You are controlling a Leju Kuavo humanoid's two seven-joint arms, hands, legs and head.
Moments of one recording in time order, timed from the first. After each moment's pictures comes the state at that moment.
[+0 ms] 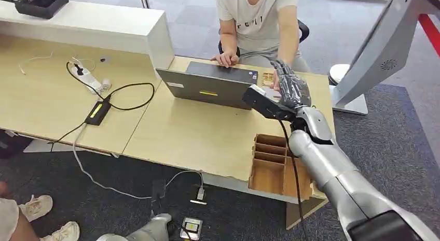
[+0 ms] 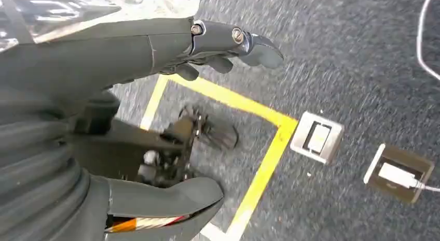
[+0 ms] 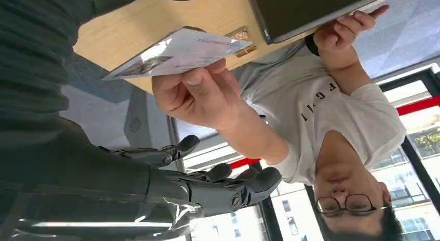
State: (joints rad) left arm -0.48 -0.29 0.72 -0.20 -0.52 0.70 -0.03; right arm -1.05 0.10 0.83 -0.44 0.64 -0.36 -0.08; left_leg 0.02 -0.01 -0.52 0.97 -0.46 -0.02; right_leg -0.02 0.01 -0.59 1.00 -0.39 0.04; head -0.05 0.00
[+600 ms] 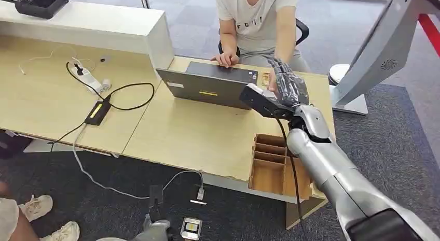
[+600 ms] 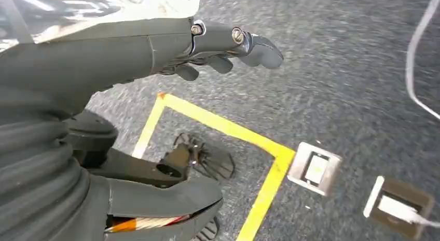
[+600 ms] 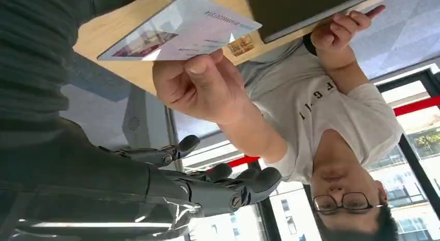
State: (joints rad) left arm -0.50 -0.34 1.30 -0.26 -1.03 0.70 -0.13; right arm -1.07 0.11 0.86 -0.43 0.62 -0.36 -0.05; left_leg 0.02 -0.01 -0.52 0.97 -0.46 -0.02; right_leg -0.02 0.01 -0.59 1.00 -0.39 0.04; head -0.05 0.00
